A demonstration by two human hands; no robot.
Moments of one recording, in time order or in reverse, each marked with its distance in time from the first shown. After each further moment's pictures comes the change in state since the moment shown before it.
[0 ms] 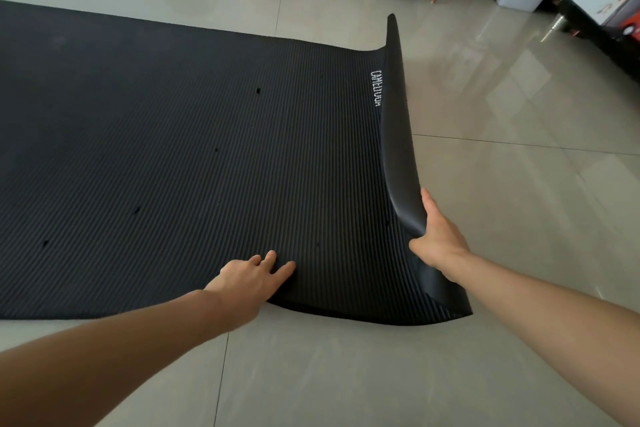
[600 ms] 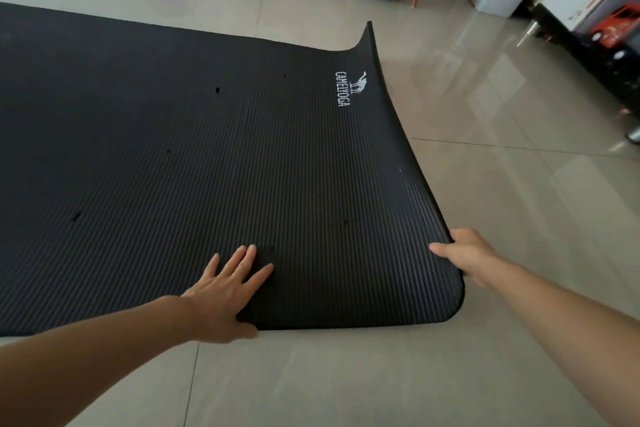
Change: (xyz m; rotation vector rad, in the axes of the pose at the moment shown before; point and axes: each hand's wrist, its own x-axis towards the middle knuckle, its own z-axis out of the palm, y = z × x) left_hand 0.012 0.001 0.015 -0.162 -0.119 0.043; right_hand 0.026 0.080 -0.038 0.309 -0.092 0.224
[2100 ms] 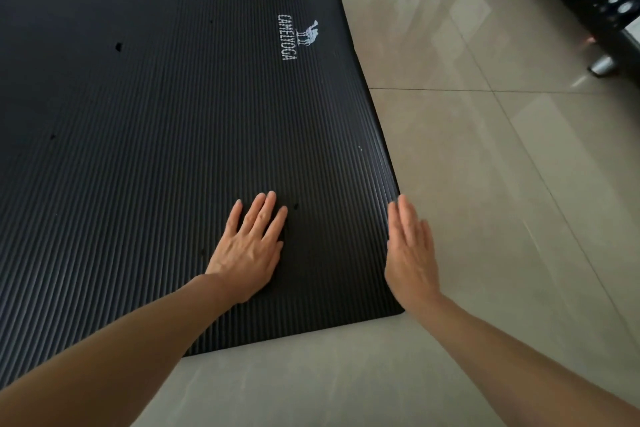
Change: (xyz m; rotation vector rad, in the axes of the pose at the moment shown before) left_hand 0.134 0.107 -0.023 -0.015 0.537 -0.023; right_hand 0.014 0.089 0.030 -0.719 0.355 -0.487
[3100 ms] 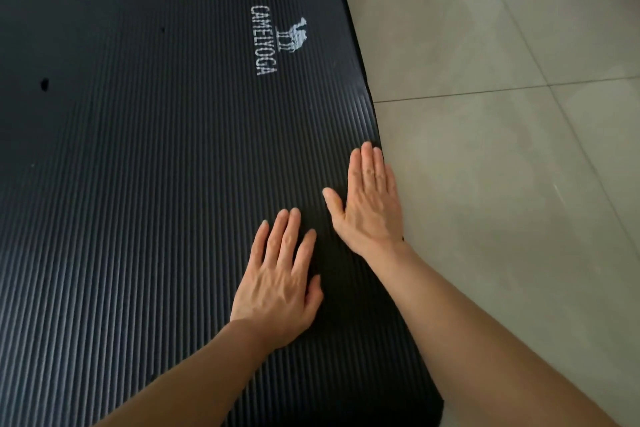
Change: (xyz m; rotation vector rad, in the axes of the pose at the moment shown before) left_hand 0.110 0.033 -0.019 -0.017 -0.010 -0.034; right_hand 0.198 -0.030 0.015 0.084 -0.082 -0.054
